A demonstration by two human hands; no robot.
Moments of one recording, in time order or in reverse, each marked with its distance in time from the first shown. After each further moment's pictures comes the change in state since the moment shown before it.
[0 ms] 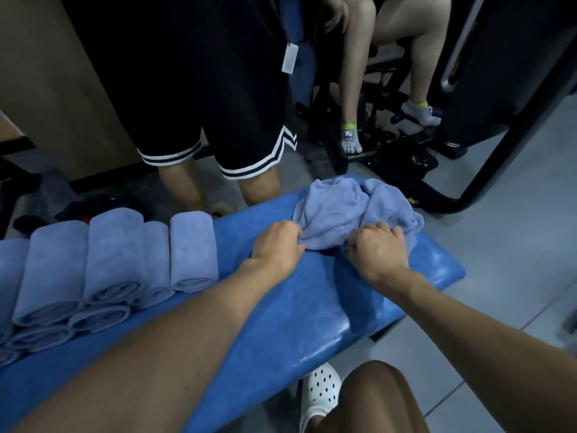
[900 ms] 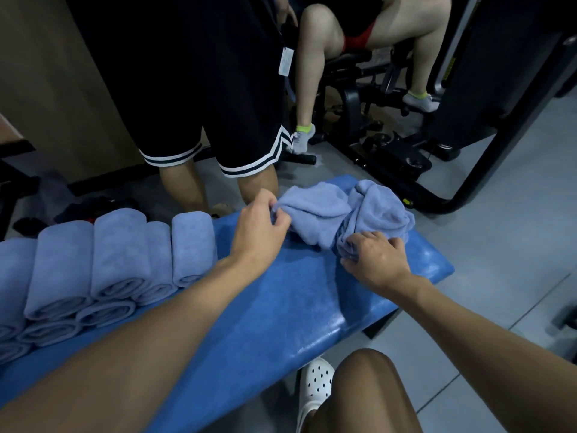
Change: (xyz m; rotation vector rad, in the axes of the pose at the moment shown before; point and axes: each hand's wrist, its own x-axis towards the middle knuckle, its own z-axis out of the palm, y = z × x) left_hand -0.029 0.005 -0.044 -0.445 0.443 -0.024; right_hand -0.020 0.011 -0.003 0.163 -0.092 -0.022
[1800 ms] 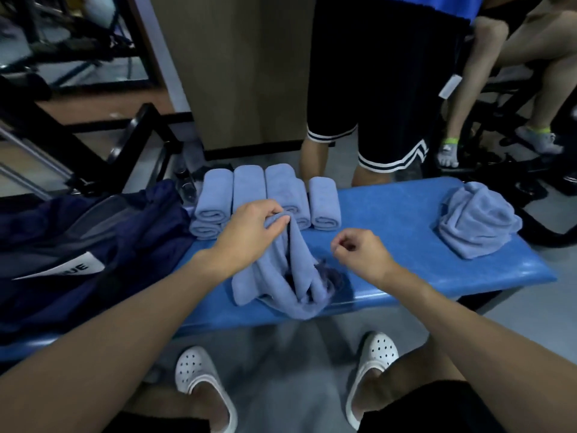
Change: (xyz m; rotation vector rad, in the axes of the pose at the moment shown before) left_hand -0.155 -0.067 -0.243 0.179 -0.025 0.032; right_hand -0.104 -0.217 -0.019 0.799 -0.207 -0.195
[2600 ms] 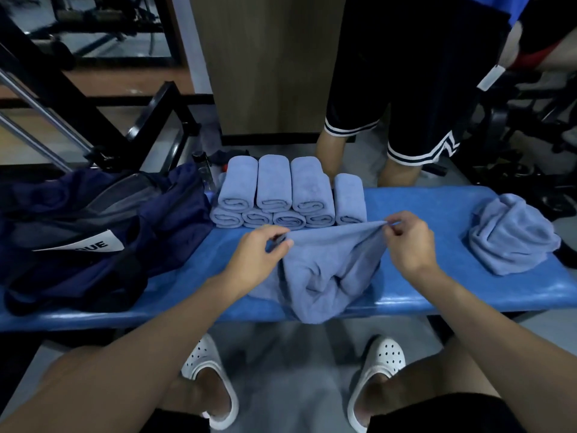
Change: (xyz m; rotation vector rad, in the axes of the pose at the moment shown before) left_hand -0.041 -0.062 0.026 -0.162 -0.018 -0.269; right_hand 0.026 0.007 -0.010 -0.084 0.351 0.083
